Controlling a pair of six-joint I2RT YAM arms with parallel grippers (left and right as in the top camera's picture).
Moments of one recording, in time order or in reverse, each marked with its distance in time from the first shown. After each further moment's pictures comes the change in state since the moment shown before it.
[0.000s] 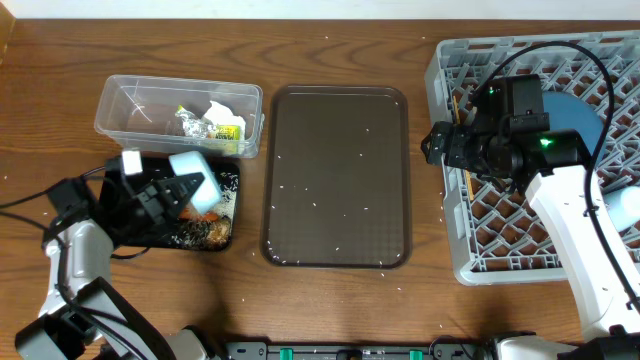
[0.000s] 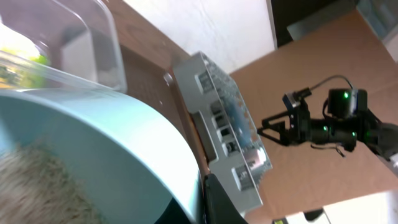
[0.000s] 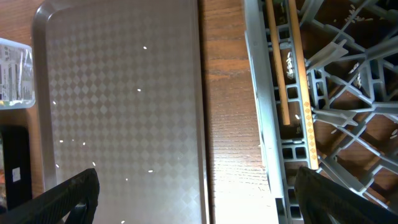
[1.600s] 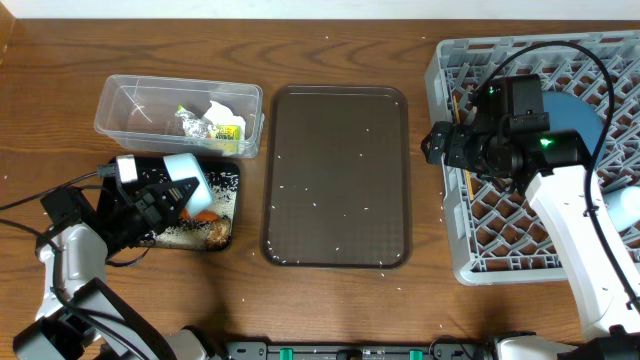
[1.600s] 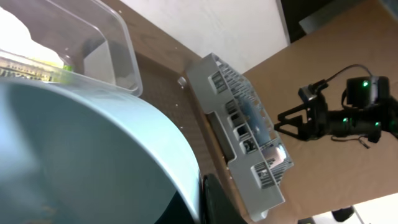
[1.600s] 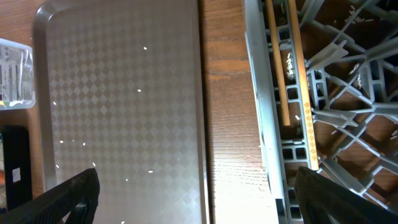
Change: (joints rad) left arm 0.033 0.000 0.000 -0.085 -0.019 0.163; right arm 0.000 0.000 0.000 0.002 0.000 0.000
